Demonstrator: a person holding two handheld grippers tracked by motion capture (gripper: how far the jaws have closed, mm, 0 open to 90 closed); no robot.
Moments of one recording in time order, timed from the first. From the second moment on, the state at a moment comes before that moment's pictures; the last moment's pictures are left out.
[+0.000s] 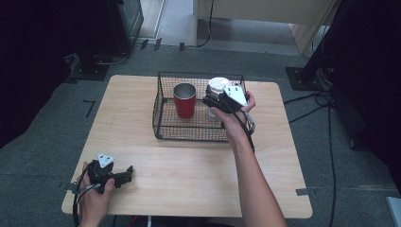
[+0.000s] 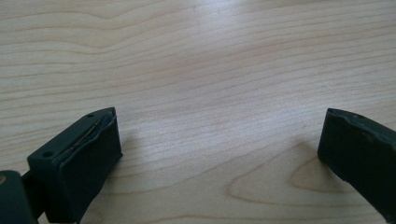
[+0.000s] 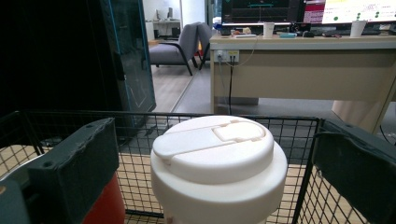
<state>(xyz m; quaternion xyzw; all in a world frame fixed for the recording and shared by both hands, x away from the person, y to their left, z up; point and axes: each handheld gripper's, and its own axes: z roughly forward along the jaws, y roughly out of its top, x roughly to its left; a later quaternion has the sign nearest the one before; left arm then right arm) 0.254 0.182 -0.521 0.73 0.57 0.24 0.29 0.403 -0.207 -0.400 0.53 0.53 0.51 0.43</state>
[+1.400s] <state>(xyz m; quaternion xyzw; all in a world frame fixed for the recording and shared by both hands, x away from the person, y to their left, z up) 0.254 0.182 -0.521 0.73 0.57 0.24 0.29 0.294 -0.273 -0.422 0.48 0.56 0.52 0.43</state>
